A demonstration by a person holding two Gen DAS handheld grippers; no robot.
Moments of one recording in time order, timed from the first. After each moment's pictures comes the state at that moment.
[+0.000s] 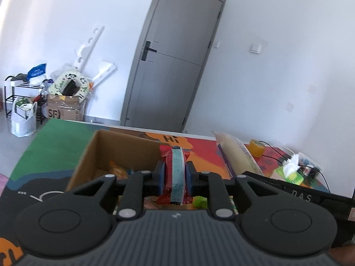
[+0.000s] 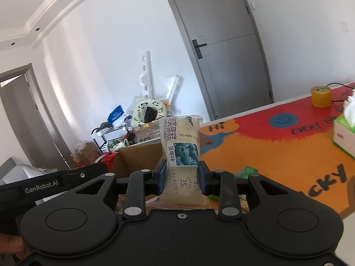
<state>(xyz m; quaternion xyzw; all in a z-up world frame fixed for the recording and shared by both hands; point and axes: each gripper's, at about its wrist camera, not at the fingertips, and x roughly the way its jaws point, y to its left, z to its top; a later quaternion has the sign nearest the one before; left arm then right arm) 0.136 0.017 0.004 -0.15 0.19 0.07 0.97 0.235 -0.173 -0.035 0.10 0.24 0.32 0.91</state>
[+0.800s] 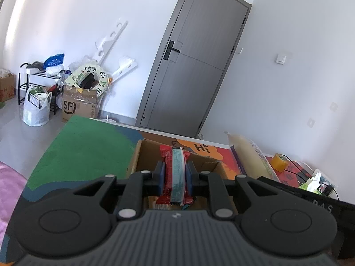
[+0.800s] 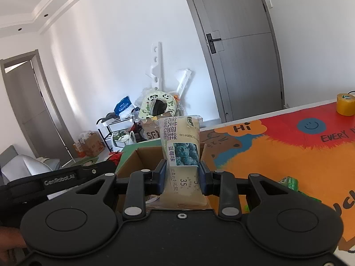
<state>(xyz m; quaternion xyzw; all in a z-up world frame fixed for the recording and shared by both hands) 0.154 0.090 -0.008 -0.19 0.19 0.10 0.96 0.236 -0.102 -0.024 0.07 0.24 0.33 0.91</state>
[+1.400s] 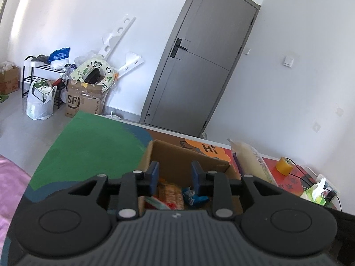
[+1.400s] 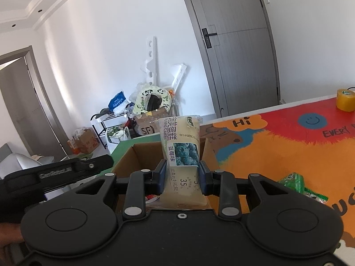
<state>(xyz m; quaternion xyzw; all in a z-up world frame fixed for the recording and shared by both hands) 0.153 0.106 -0.011 -0.21 0.19 0.11 0.95 0.234 -0.083 -0.027 0.07 0.26 0.32 0.91</state>
